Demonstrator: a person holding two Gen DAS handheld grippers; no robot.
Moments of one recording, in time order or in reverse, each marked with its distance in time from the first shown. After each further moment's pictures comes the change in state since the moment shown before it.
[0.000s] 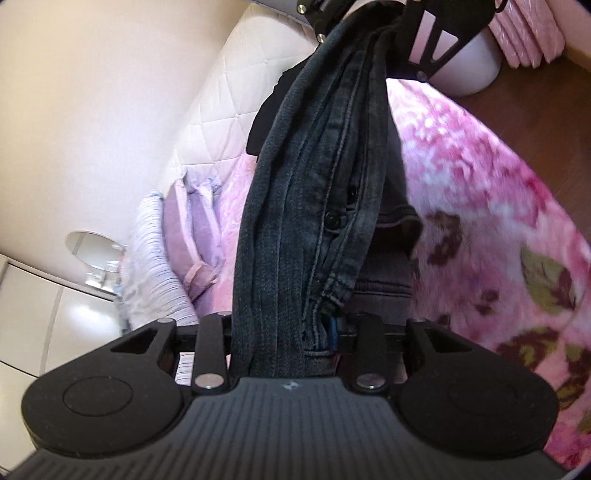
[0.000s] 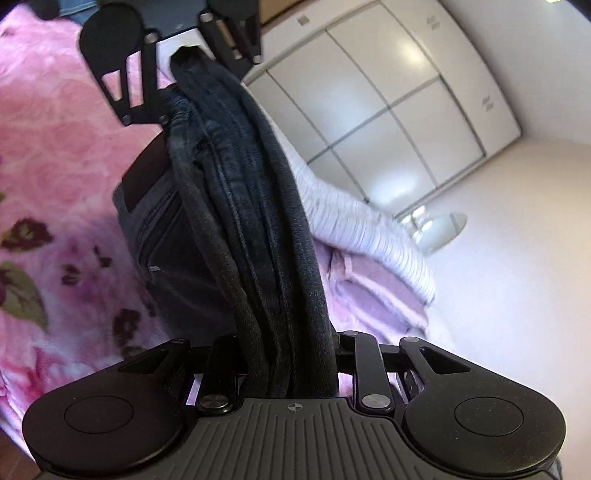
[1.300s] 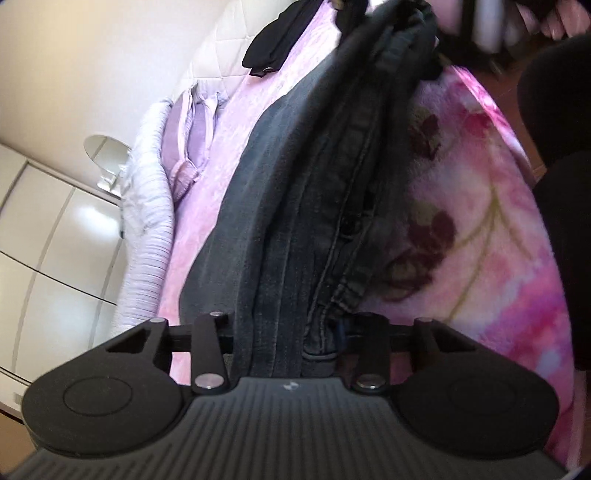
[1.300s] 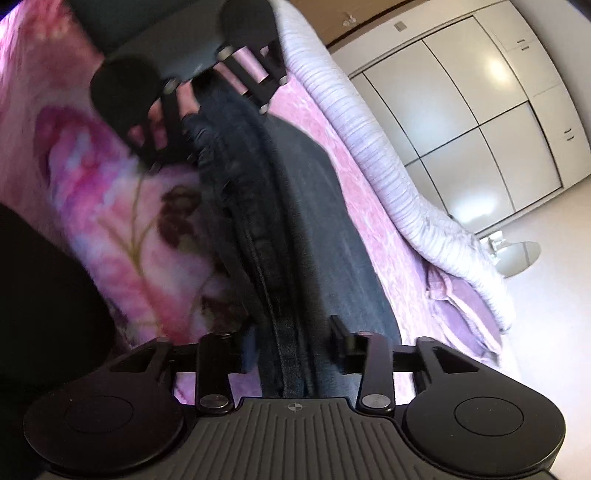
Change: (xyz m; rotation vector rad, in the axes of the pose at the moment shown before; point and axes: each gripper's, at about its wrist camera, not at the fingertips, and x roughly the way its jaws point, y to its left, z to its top) left arm -0.034 -0.187 -0.104 -0.226 0.184 0.090; right arm 0.013 0.223 0.031 -0.187 0.007 0.174
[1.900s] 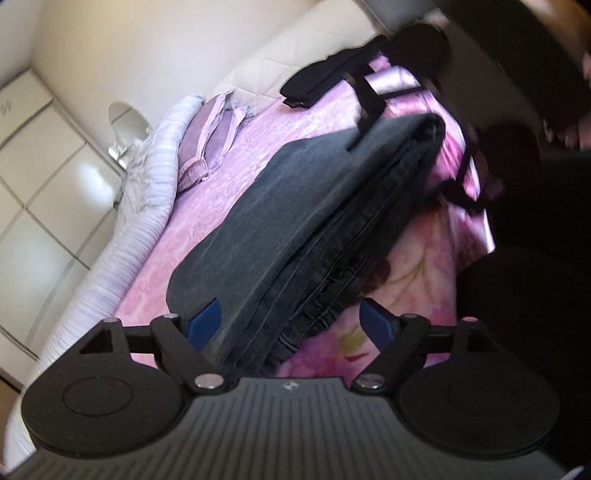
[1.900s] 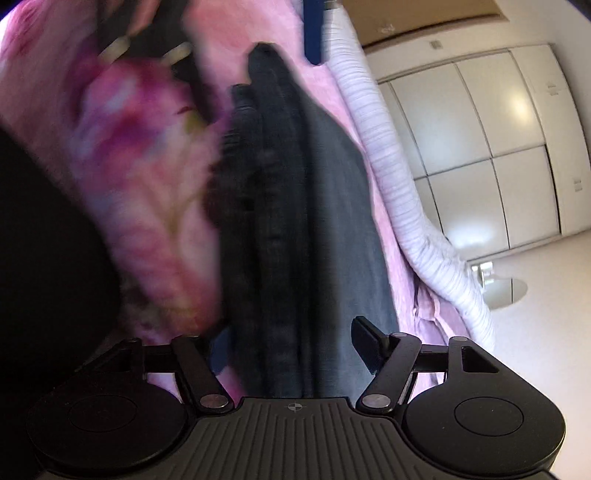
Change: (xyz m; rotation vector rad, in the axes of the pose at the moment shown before) left arm -0.070 0.003 -0.014 -0.221 -0.095 -0.038; right arm -0.001 0.031 0.013 -0.102 0.015 -0.007
